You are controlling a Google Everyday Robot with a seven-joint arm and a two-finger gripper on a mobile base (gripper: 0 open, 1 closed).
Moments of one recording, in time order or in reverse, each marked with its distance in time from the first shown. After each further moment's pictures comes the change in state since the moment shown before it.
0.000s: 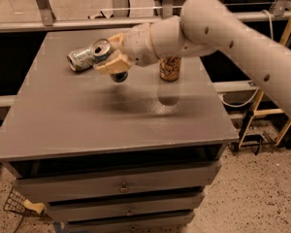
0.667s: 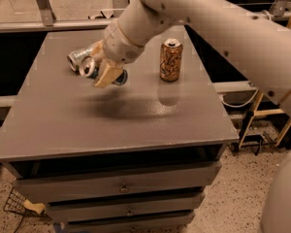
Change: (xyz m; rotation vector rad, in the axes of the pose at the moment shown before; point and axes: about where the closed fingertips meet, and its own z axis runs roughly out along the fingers) arm 0.010 0.035 0.020 -0.288 0.365 -0.267
